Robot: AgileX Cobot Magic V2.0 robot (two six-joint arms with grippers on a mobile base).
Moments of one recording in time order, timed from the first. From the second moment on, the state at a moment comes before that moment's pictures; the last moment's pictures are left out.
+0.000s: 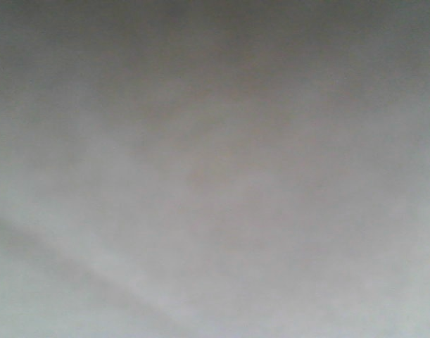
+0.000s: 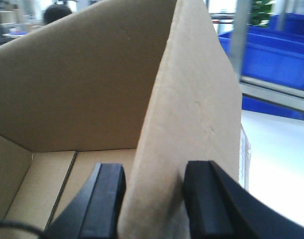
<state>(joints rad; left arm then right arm) -0.29 0.18 -0.48 -0.14 0.84 -0.07 0.00 0.13 -0.89 0.40 0.84 -0.18</state>
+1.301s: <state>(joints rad) -0.29 0.18 -0.48 -0.14 0.84 -0.07 0.00 0.13 -0.89 0.40 0.84 -0.18</state>
